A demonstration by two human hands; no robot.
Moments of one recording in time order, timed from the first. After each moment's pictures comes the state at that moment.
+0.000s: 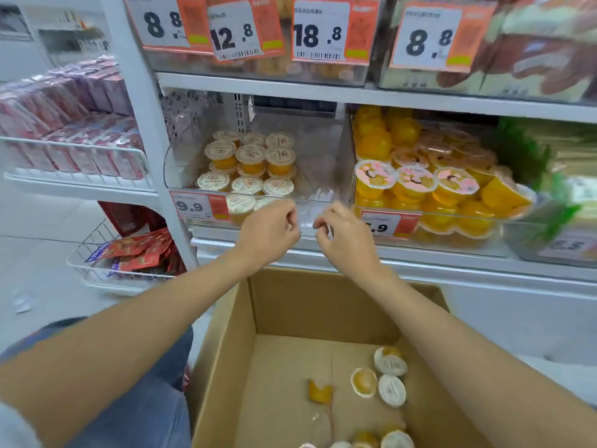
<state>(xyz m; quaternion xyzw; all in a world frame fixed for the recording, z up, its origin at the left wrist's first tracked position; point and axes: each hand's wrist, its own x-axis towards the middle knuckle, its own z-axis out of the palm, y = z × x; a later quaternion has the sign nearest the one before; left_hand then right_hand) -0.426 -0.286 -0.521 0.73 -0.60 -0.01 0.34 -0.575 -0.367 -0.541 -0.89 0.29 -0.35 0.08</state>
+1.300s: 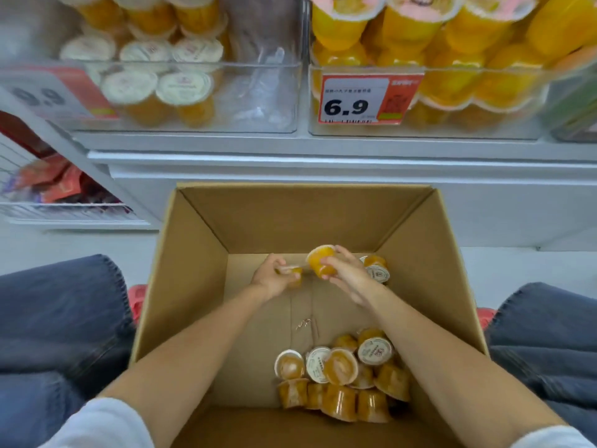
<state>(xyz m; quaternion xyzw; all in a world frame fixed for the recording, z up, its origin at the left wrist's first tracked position) -0.518 -0.261 -0.814 0.79 -0.28 -0.47 0.27 -0.682 -0.347 -0.798 -0.34 0.59 -0.14 0.72</state>
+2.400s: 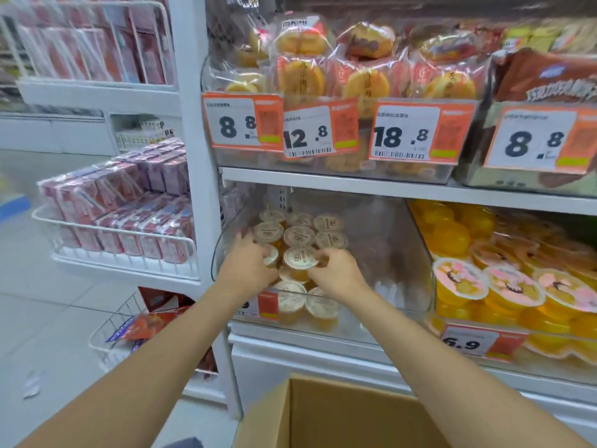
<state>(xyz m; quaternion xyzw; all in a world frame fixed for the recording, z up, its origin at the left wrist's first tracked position) -0.267 -0.318 -0.486 0.85 -0.47 -0.01 0.23 -0.414 -0.419 -0.498 -0.82 0.41 -0.21 0.34</state>
